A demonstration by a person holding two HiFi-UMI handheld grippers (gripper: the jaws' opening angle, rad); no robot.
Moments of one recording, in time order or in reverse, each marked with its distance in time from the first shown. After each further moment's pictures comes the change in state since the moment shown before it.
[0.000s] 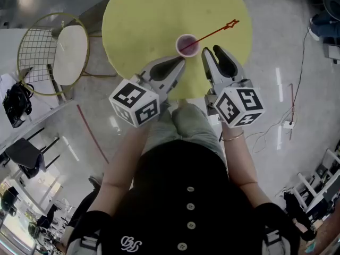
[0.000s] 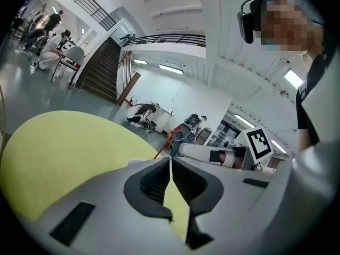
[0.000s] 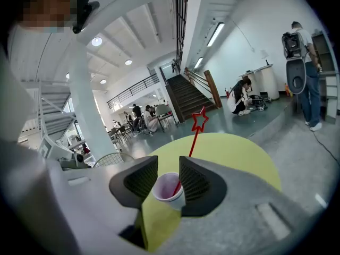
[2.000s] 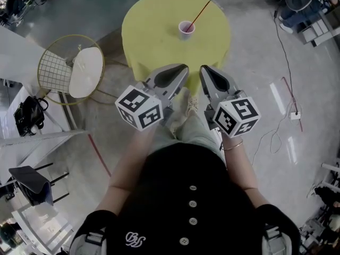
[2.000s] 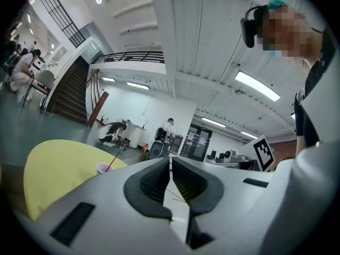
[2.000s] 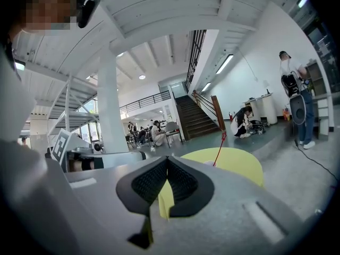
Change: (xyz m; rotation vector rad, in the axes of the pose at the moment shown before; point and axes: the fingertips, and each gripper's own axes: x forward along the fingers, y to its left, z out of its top) left arm -0.151 -0.152 -0.013 0.244 -0.145 -0.246; right arm -0.176 0.162 -0.037 -0.130 -0.217 -0.003
